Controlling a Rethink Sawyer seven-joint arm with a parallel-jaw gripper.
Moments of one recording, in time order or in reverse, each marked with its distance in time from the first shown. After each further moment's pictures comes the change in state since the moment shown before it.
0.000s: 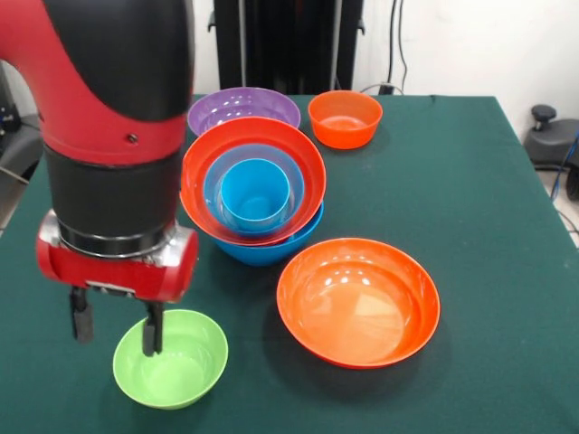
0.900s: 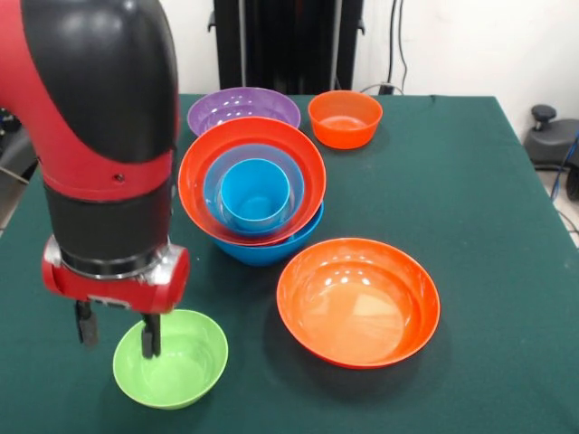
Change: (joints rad) arm -0.044 0.001 0.002 0.100 0.026 -0.038 0.000
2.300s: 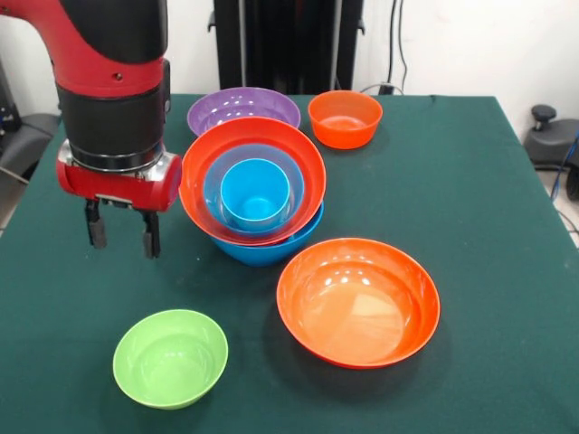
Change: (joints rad) arm -0.083 -0.259 0.013 0.528 -0.031 -0.268 0.000
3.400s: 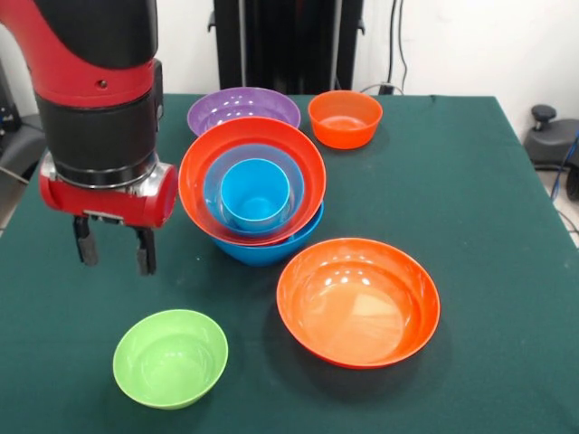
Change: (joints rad) arm 0.034 0.078 0.015 -0.247 -0.002 0.219 0.000
